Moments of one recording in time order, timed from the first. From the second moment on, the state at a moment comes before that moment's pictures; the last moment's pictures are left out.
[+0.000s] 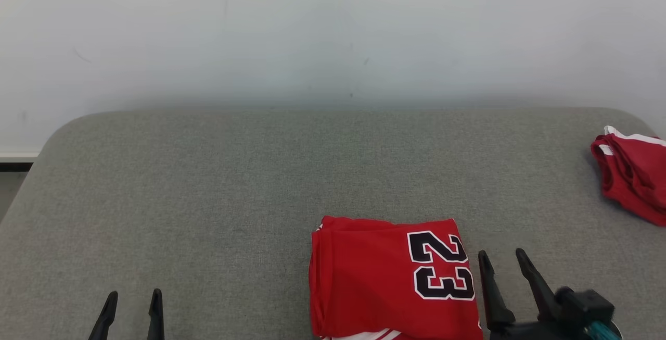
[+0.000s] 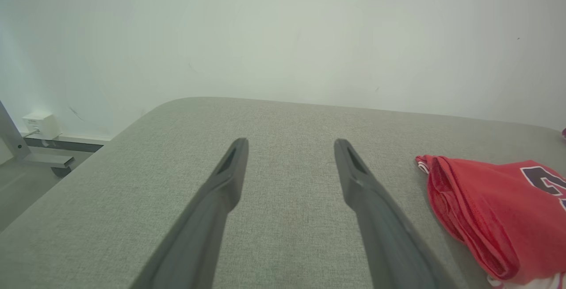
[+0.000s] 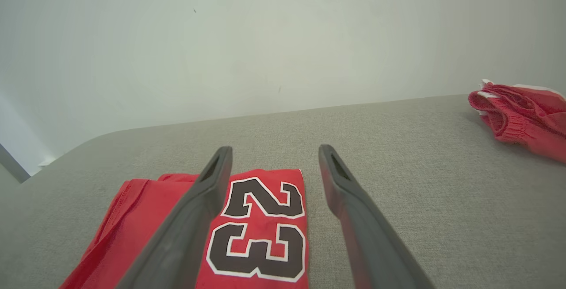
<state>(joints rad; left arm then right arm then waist) 0.14 0.12 0.10 0.08 -0.18 -0.13 -0.26 0.04 -0.07 0.08 0.17 0.25 0.13 -0.21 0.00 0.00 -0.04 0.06</state>
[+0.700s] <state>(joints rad) 0.06 0.12 0.06 0.11 -0.19 -0.13 -0.26 -0.31 -0.07 0.06 0.76 0.23 0.13 -0.12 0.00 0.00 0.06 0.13</state>
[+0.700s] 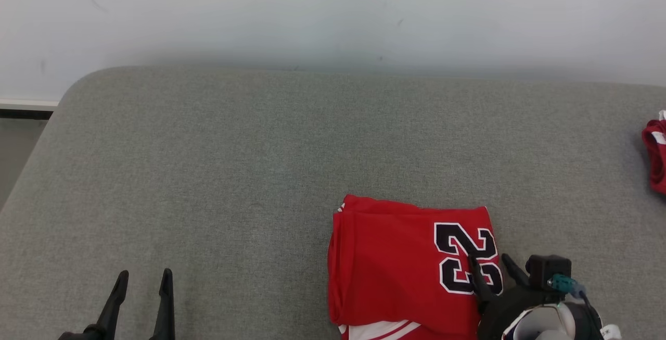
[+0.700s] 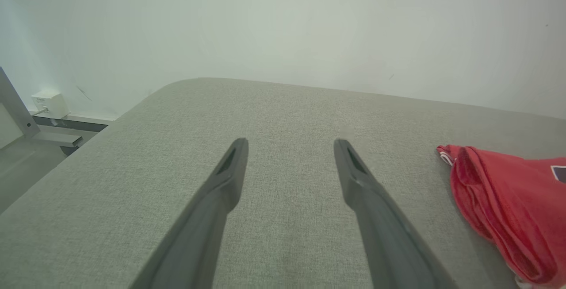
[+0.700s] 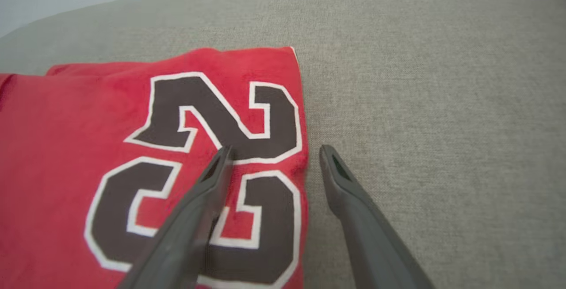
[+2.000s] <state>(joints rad) -0.23 0.19 0.05 -0.03 -0.24 -0.13 -0.26 -0.89 -0.58 0.22 0.46 0.34 0.13 0.03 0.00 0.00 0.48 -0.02</state>
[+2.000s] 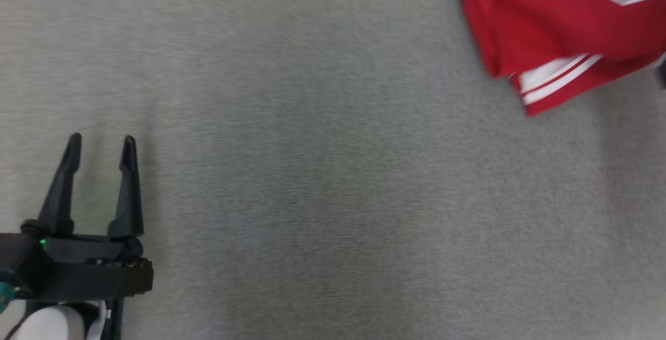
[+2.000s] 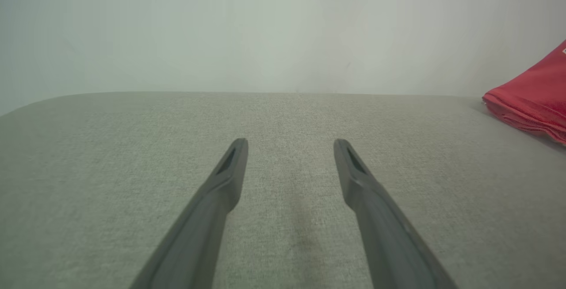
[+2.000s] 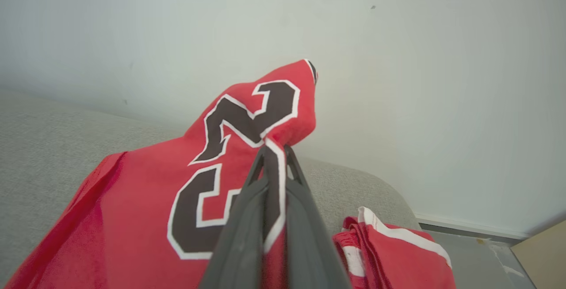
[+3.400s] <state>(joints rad) -0.15 0.21 0.12 -0.09 -0.23 -0.13 -0.26 -1.03 -0.68 0.16 0.56 0.18 0.13 -0.05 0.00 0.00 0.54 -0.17</state>
